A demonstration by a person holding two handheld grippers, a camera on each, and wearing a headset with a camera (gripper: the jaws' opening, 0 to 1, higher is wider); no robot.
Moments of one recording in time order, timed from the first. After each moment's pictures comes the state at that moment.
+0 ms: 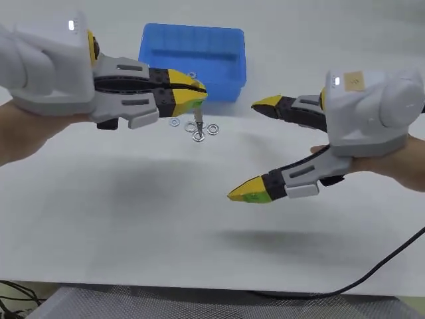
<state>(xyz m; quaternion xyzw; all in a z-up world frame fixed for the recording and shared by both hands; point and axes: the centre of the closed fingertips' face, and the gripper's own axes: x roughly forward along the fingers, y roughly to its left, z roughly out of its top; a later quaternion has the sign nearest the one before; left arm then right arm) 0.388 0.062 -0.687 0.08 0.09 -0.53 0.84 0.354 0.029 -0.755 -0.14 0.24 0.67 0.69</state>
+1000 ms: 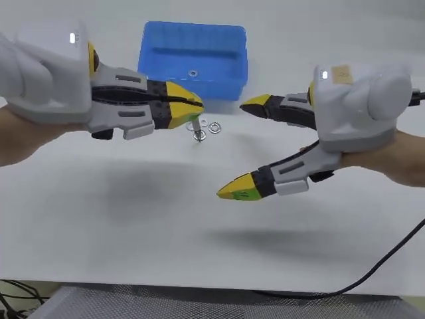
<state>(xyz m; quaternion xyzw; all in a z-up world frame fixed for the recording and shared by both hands) 0.378 0.069 -0.701 0.09 0.11 -0.55 0.82 0.352 0.055 -0.752 -0.13 0.23 0.69 0.67</state>
